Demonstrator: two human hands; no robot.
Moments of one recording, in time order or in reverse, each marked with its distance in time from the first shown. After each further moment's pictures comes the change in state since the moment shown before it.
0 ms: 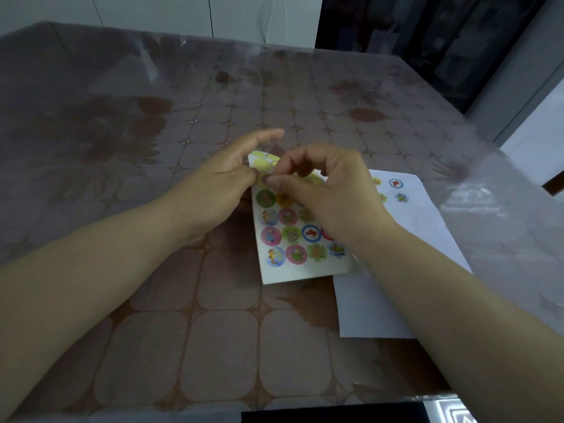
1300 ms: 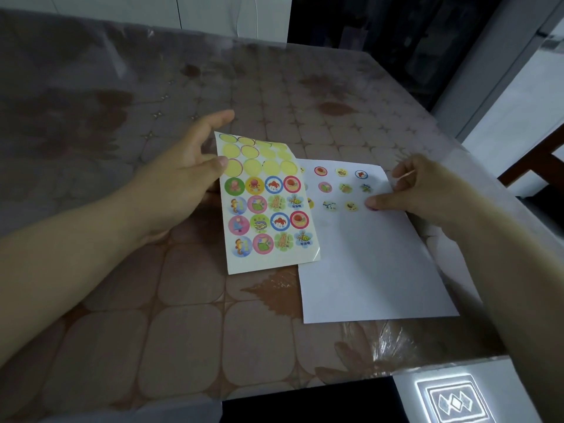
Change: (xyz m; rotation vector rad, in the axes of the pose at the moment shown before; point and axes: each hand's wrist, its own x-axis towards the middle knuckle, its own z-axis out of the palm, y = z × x) left_hand -0.001 0.000 0.004 -0.084 0.045 -0.021; right_hand -0.025 0.058 -0.121 -0.388 0.106 0.636
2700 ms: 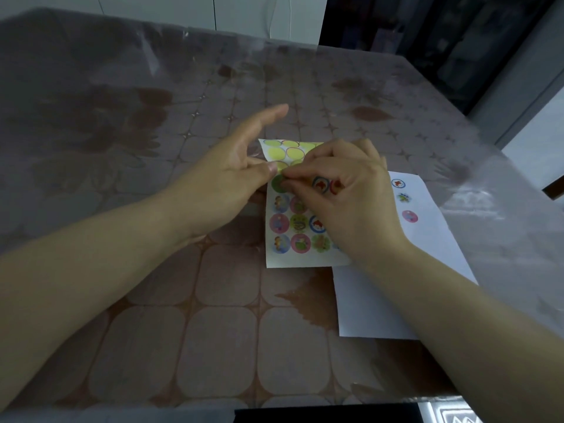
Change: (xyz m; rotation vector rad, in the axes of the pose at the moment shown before) left_hand -0.009 0.011 0.000 0.052 -0.100 0.096; right_hand -0.031 -0.076 0.097 0.126 0.329 -0.901
